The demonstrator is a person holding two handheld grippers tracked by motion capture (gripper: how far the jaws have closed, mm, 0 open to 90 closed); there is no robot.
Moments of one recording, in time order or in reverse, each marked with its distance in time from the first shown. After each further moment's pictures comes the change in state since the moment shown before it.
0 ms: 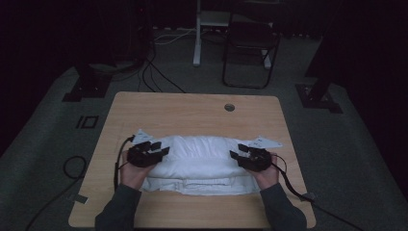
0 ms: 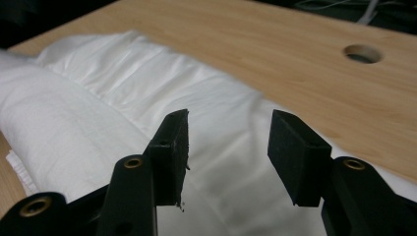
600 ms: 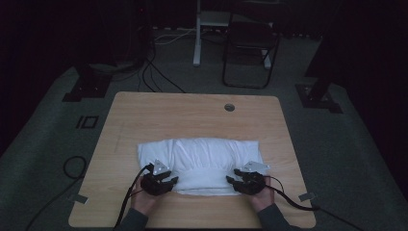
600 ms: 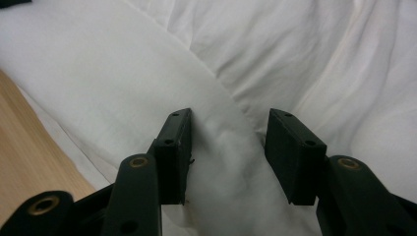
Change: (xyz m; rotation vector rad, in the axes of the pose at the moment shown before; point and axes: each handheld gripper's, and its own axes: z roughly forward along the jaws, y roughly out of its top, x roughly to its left) left arm -0.036 -0.075 0.026 0.121 0.047 0.091; right arm 0.027 -0.072 0.012 0.161 -0.002 -0.016
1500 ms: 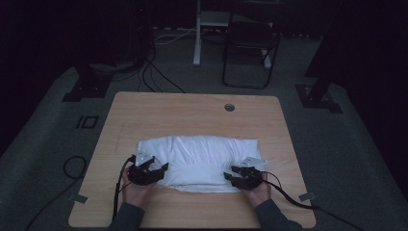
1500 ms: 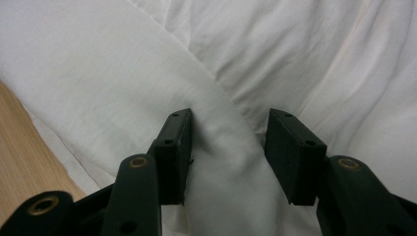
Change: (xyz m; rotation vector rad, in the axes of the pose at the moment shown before) left arm 0.046 0.008 -0.031 -0.175 0.104 -0.211; right arm -0.010 0.007 0.014 -0.002 0.035 0.041
